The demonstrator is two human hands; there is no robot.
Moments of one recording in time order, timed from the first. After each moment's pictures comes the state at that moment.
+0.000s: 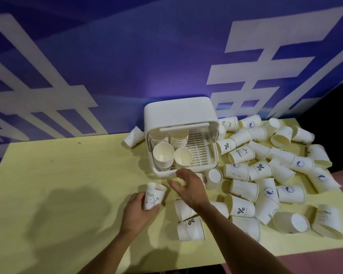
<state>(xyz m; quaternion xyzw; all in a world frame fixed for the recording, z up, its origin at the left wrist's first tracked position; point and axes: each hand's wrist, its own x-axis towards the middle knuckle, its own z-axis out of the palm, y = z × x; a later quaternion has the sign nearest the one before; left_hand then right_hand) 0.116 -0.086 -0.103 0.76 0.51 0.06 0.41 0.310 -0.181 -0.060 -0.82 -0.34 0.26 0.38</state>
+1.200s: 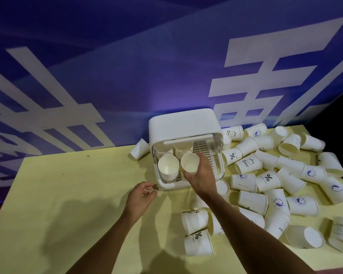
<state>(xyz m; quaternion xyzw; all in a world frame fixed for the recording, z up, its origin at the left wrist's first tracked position) 0.157 -0.029 -0.060 0.71 0.49 0.10 0.49 0.361 -0.146 -0.041 -0.84 -0.29 0.18 0.42</state>
